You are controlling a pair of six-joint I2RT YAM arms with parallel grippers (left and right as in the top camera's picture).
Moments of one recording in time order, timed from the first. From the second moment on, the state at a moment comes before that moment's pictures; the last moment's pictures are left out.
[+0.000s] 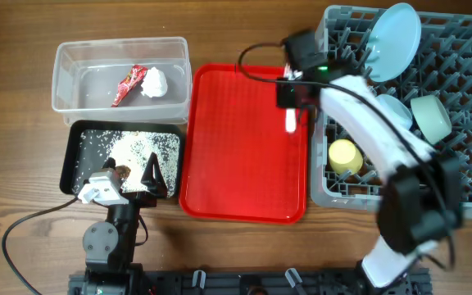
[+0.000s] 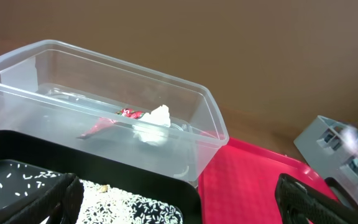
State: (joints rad) left arm -0.08 0.01 0.01 -0.07 -0.04 -0.35; right arm 0.35 1.81 1.48 -0.79 0.07 0.33
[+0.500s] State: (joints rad) left arm -0.08 0.01 0.01 -0.07 -0.04 -0.35; right arm 0.21 1.53 1.47 -0.82 0.01 0.14
